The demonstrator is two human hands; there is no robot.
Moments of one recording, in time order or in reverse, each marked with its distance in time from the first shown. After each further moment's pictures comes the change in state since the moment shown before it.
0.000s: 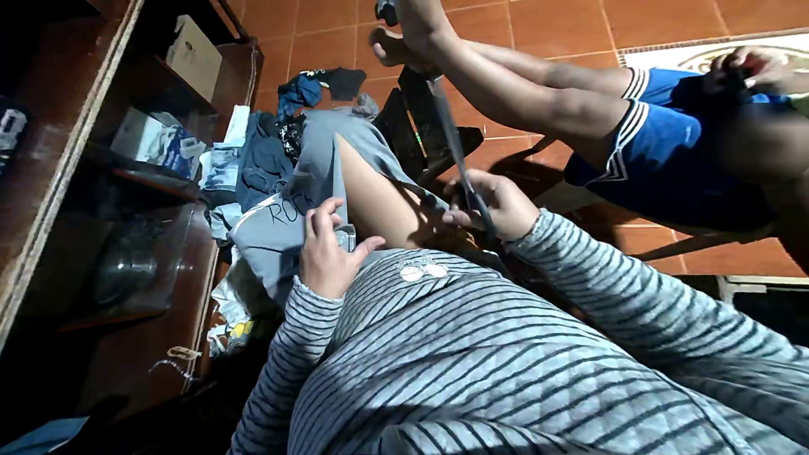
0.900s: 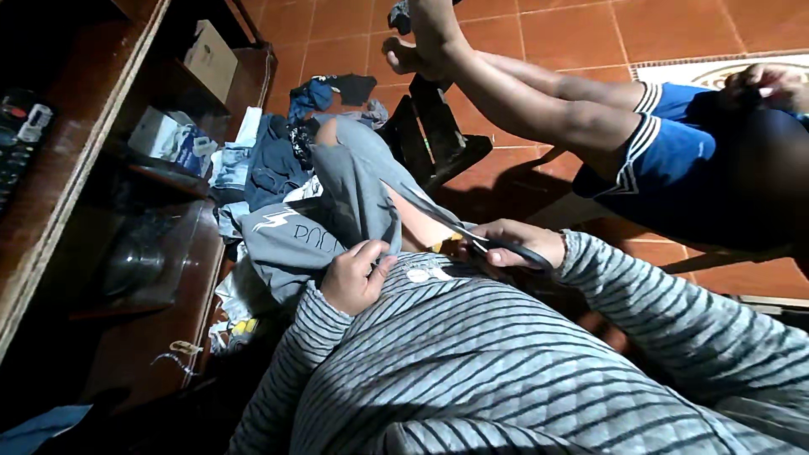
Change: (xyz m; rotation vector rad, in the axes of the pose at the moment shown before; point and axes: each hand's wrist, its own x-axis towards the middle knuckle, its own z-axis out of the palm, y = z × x) left_hand -0.018 0.003 0.008 -0.203 -0.176 0.310; right_hand -0.024 0.014 -0.018 0.388 -0.609 0.148
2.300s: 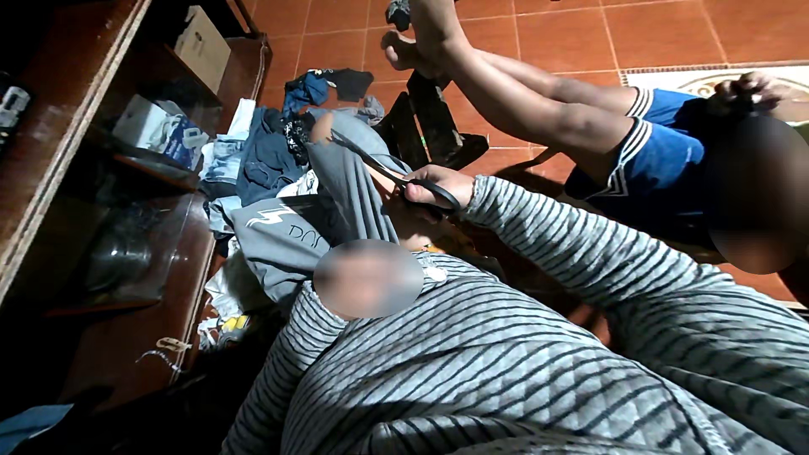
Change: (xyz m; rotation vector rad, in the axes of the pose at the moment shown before) left_hand -0.006 -0.005 -0.001 -0.092 -0.088 0.124; right_hand 0.113 -0.046 -0.010 -0.033 0.069 0.037
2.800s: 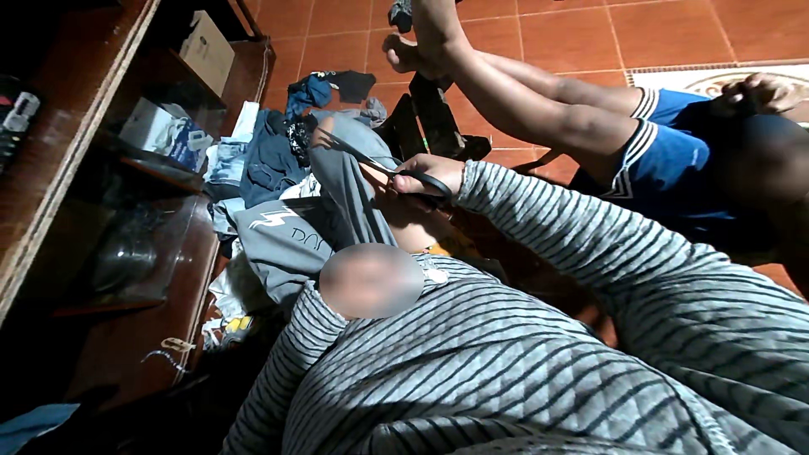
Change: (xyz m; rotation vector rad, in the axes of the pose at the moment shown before) left_hand 0.005 0.000 -0.003 -0.040 -0.120 -0.075; right_hand 0.019 -0.022 -0.008 -0.067 -0.005 0.080
